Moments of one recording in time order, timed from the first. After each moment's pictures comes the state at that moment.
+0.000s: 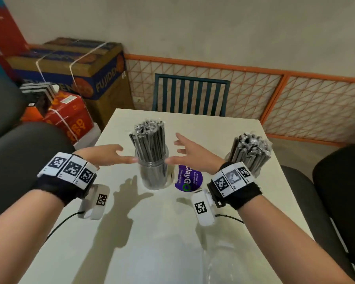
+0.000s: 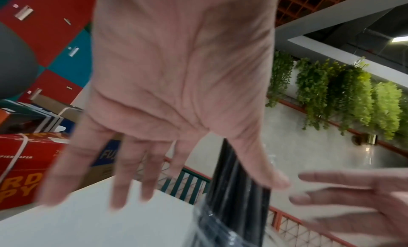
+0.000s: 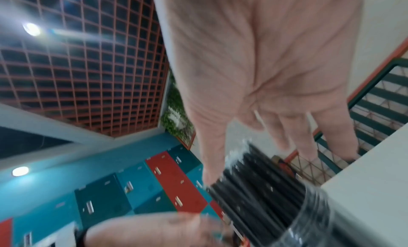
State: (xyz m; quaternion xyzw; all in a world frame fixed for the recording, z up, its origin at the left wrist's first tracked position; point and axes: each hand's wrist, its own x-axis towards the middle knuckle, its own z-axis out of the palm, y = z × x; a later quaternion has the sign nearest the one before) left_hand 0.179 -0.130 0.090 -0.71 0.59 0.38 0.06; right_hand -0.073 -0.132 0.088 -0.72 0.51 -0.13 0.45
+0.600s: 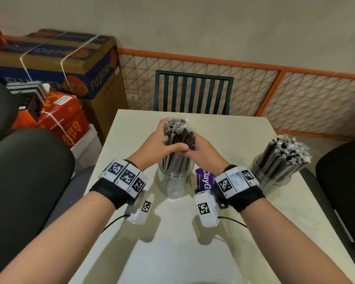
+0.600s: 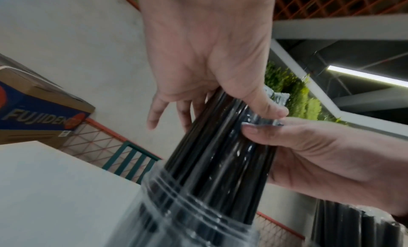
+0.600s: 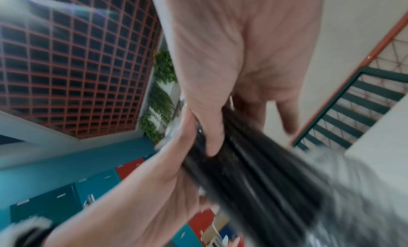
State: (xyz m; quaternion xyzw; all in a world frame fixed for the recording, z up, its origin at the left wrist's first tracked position) left_hand 0.155 -0.183 0.063 -0.49 0.67 0.43 -0.36; right_hand 0.003 -0.171 0.064 -0.69 0.53 -0.30 0.39
